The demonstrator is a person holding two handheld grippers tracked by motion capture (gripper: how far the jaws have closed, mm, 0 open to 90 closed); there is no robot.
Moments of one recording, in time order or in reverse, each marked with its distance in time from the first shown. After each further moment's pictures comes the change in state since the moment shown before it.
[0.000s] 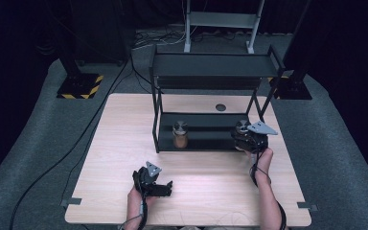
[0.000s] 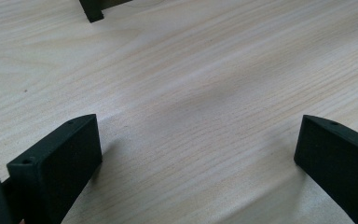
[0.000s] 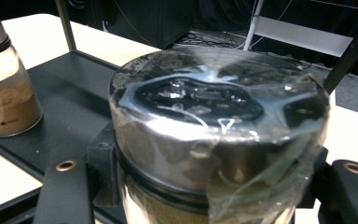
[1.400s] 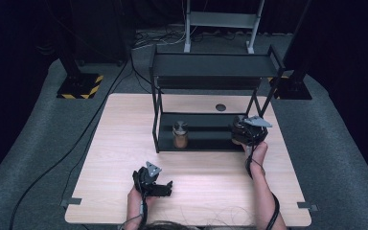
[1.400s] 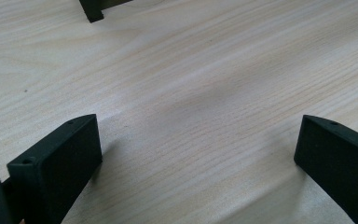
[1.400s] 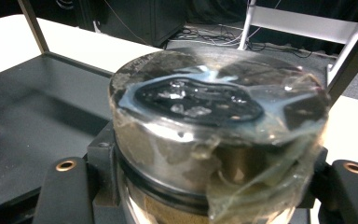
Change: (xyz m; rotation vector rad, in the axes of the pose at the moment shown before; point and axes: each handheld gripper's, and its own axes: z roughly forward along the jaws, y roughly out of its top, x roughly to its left) left arm 0.000 0.000 0.000 0.000 0.000 0.000; right arm -0.013 -0.003 0.042 0.015 -0.013 0.055
